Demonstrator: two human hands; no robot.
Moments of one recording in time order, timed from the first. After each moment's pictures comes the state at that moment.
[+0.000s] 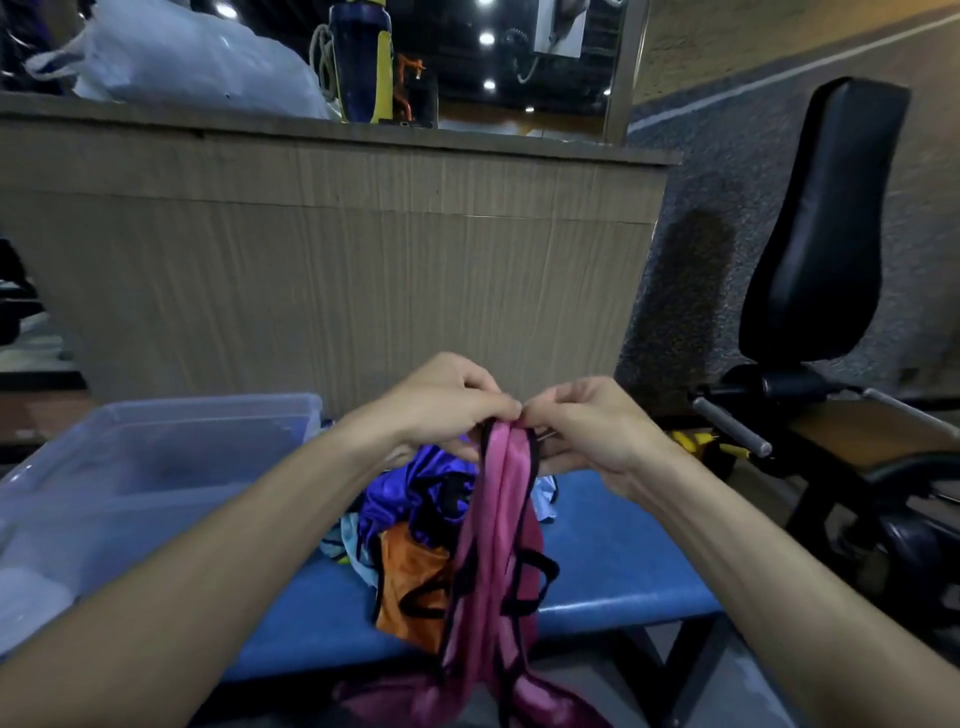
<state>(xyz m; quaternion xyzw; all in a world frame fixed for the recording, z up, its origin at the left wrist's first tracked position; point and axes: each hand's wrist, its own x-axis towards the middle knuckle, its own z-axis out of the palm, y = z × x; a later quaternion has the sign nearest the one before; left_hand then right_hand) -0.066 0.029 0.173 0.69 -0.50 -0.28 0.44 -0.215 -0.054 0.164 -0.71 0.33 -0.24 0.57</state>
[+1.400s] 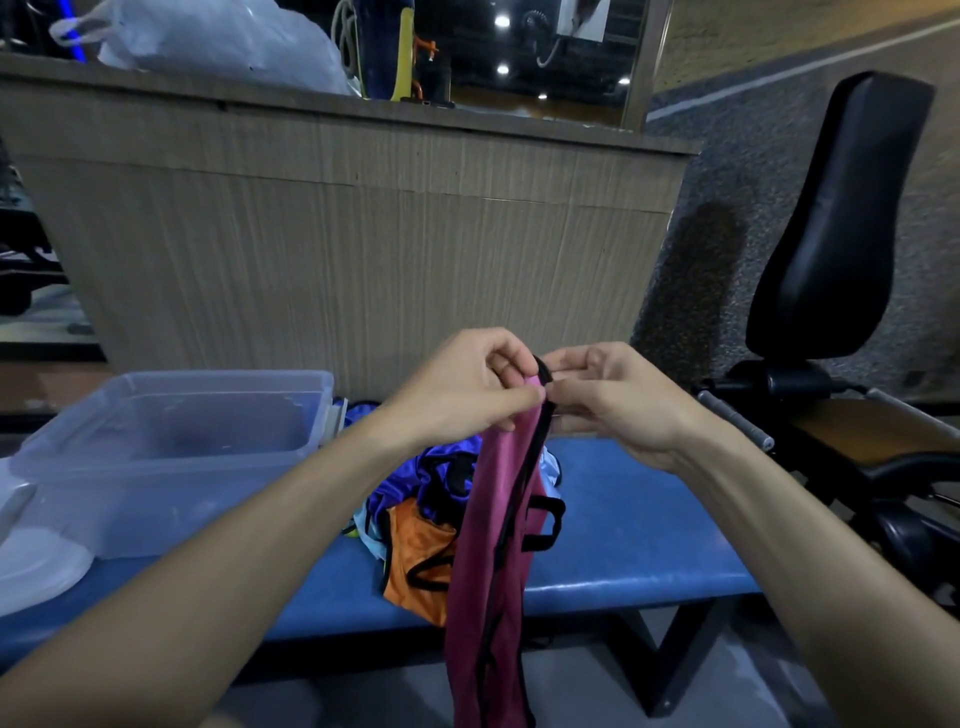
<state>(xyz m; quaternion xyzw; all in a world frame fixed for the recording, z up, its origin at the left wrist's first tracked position) -0.070 0.044 0.162 0.61 -0.57 -0.20 0.51 -0.228 -0.047 0.177 -0.77 0.24 -0.23 0.55</state>
